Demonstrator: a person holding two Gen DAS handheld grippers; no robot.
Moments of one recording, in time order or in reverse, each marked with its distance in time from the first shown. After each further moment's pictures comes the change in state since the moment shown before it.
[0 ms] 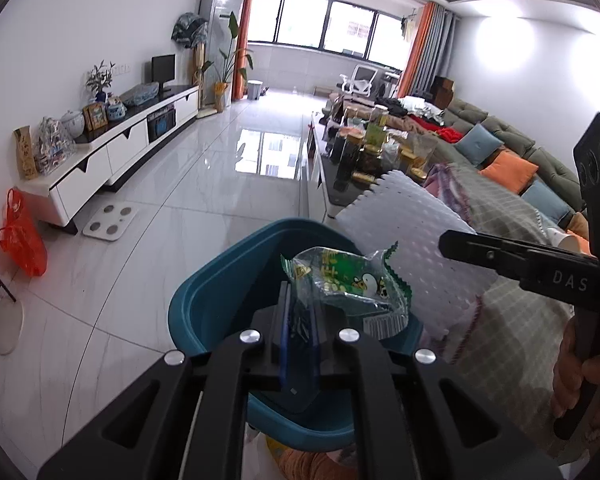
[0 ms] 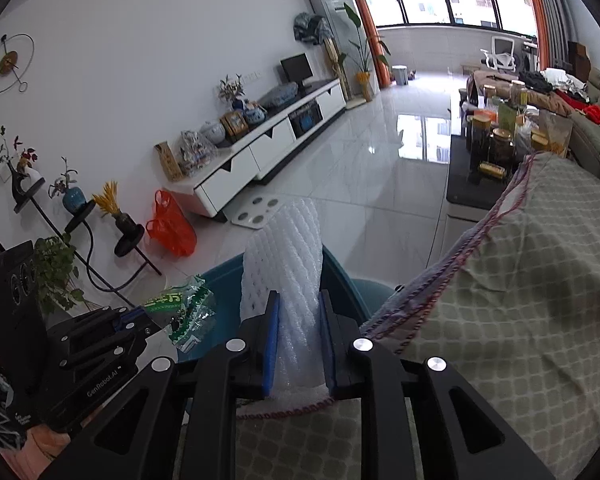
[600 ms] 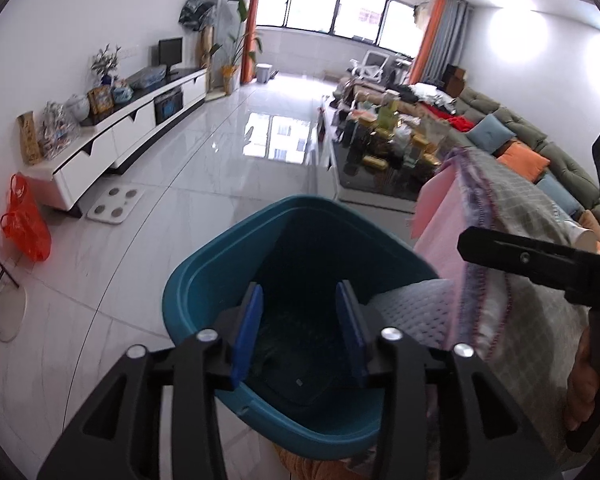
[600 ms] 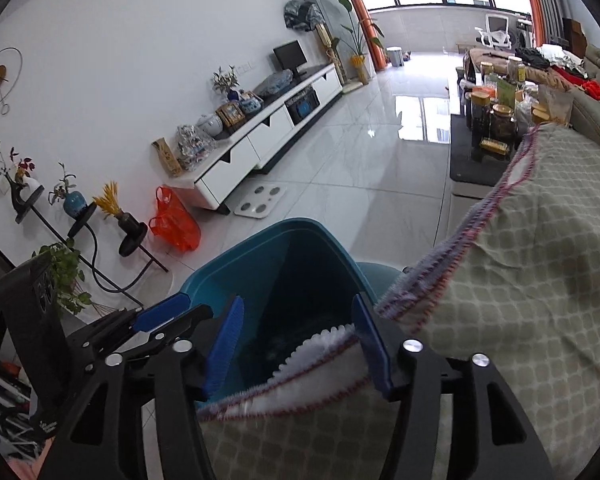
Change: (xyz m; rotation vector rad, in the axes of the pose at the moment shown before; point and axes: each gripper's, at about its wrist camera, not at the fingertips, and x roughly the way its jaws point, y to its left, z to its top) left arm 0.020 0.010 -0.007 -0.014 0.036 0.015; right arm -0.001 -0.002 -0.009 0.056 0.031 0.023
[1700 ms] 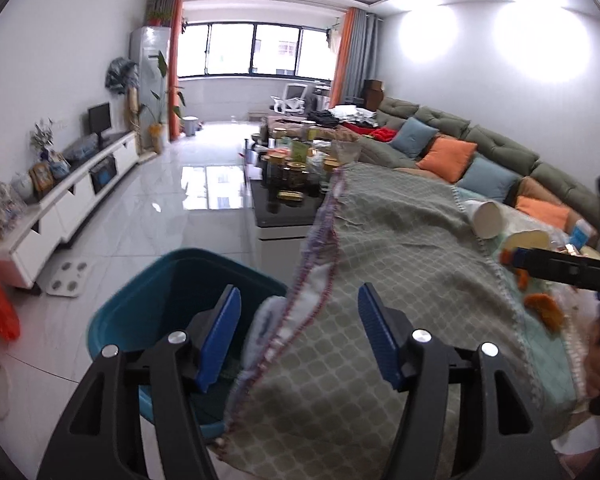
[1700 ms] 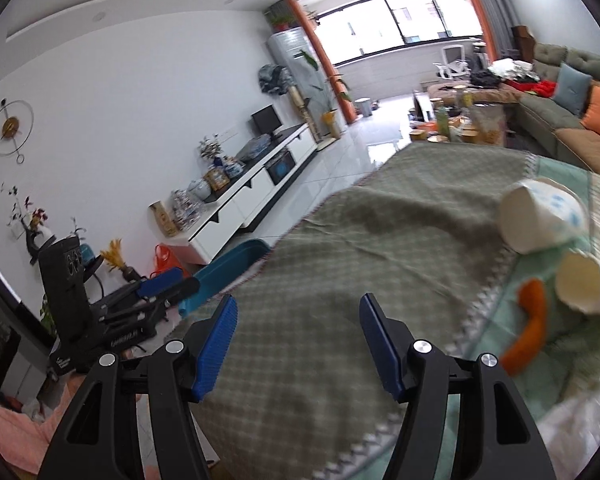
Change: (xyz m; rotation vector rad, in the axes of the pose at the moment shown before) left arm -0.052 -0.097 -0.014 0.215 -0.143 -0.159; right arm -0.161 -0.078 -0.083 0.106 -0.232 -0.028
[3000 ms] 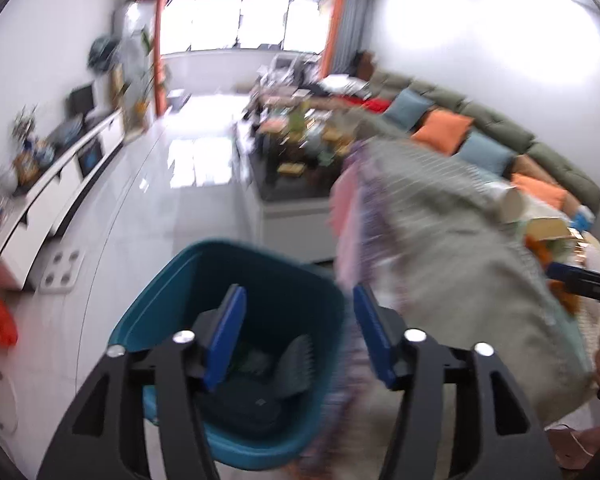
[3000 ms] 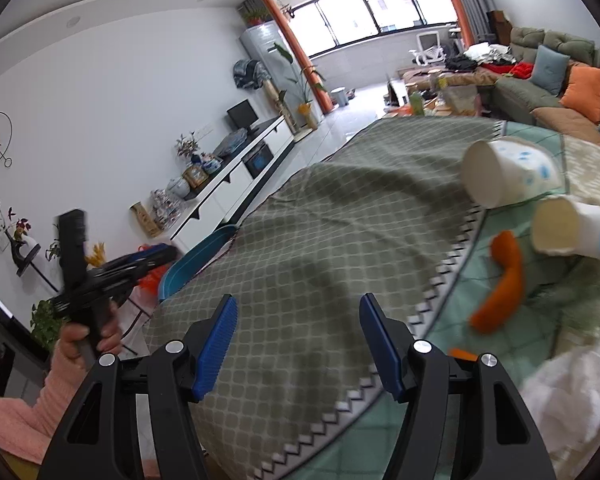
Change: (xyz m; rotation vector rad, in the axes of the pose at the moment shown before) left arm 0.014 0.045 0.014 0.048 0.081 -0.096; right arm -0.009 -0.021 -0.035 0.044 0.017 -0.072
